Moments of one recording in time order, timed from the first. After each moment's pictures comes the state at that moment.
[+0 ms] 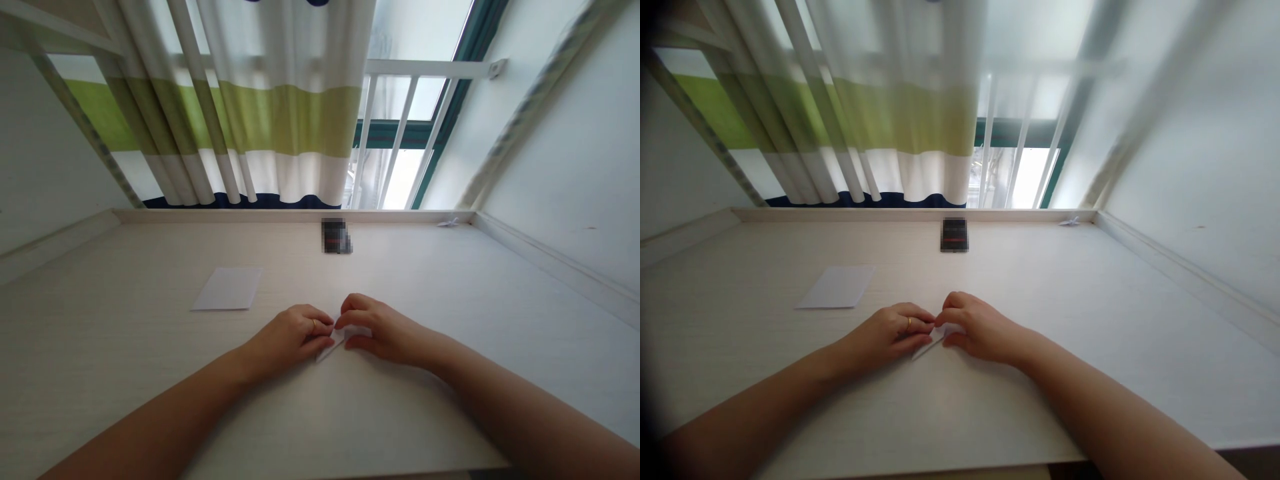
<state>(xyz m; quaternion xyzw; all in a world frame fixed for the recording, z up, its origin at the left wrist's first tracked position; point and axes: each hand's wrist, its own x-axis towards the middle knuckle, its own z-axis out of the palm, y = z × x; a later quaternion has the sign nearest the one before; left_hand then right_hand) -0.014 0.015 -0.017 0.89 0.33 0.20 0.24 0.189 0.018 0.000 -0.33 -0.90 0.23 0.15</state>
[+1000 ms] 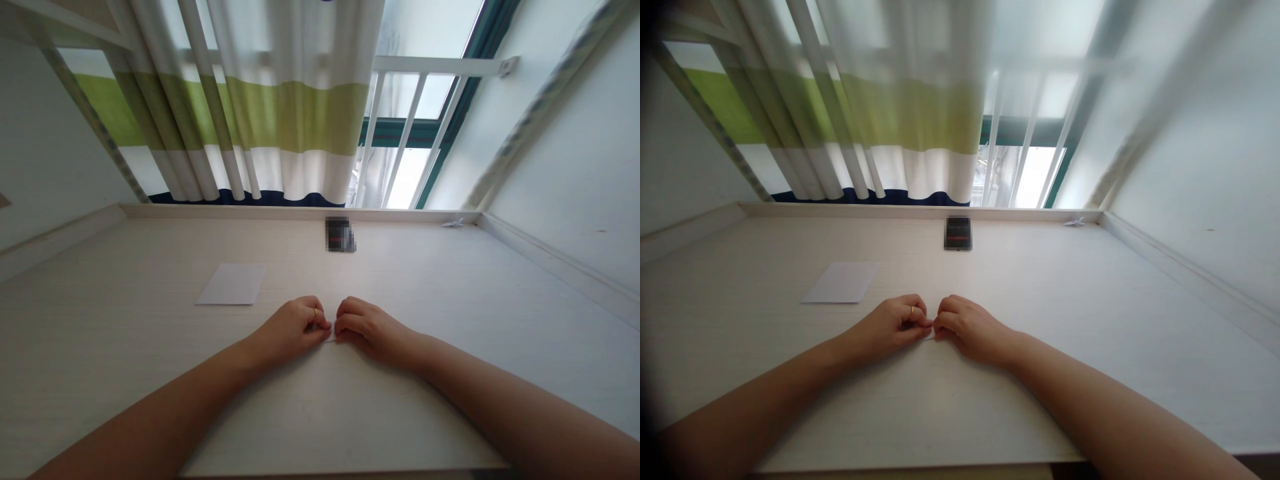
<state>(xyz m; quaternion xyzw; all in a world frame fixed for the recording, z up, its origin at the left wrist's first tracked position) -0.013 0.018 -0.018 0.85 0.40 0.20 0.27 0.178 0.022 -0.017 -0.27 -0.93 0.18 0.17</state>
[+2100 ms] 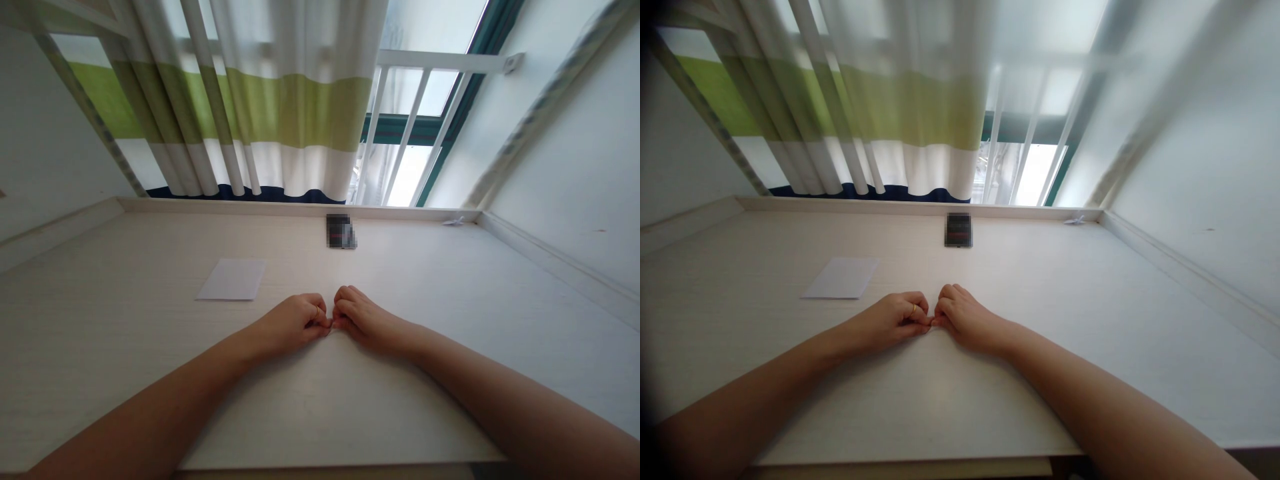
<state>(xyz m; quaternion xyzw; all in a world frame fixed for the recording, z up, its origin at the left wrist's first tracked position) -0.018 0.024 -0.014 0.88 0.35 0.16 0.28 0.170 0.027 -0.017 -0.30 -0.93 0.17 0.15</state>
